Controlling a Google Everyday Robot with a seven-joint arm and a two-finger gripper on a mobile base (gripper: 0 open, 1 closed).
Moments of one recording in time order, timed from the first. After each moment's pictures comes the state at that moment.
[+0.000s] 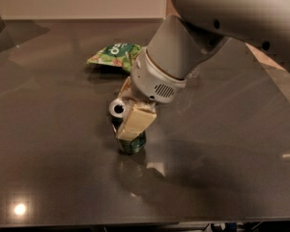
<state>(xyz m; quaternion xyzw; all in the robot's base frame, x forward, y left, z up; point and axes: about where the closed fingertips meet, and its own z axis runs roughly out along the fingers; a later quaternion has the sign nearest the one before) 0.416 0.039 0.909 -0.73 0.62 0.19 0.20</state>
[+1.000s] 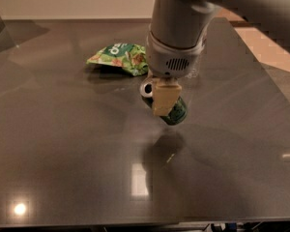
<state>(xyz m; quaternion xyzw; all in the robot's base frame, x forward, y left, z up) 0.460 -0.030 0.931 -0.74 0.66 -0.01 0.11</state>
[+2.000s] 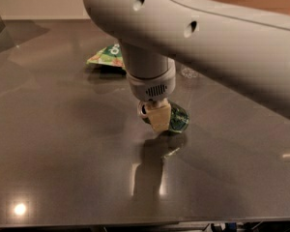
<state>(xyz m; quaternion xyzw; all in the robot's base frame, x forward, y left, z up) 0.456 -0.030 0.887 -0.77 0.63 -0.11 0.01</state>
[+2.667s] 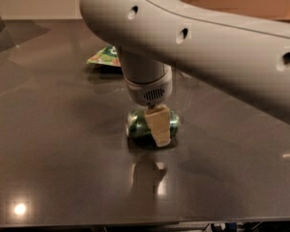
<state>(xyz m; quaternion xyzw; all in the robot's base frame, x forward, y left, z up) 0.456 -0.026 0.876 -0.78 0.62 -0.10 0.00</state>
